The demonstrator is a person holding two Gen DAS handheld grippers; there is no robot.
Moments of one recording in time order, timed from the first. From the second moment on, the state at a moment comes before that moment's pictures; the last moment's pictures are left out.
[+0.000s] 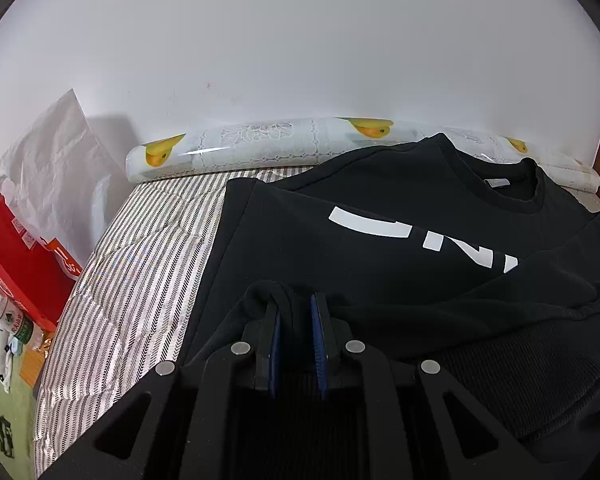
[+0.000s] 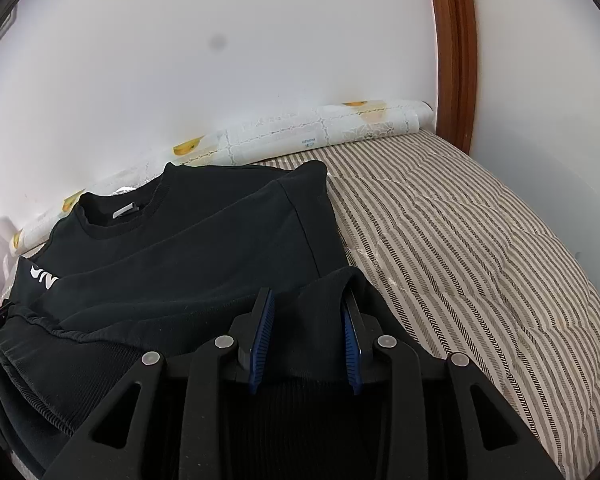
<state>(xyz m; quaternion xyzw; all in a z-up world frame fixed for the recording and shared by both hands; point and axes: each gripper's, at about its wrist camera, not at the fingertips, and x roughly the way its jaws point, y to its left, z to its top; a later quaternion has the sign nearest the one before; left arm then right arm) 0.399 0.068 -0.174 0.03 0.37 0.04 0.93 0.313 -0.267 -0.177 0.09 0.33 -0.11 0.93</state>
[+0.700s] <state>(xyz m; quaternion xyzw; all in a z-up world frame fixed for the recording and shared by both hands) 0.377 0.087 -0.166 -0.04 0.33 -0.02 0.94 0.282 -0.259 -0.162 0.05 0.29 -0.07 0.95</state>
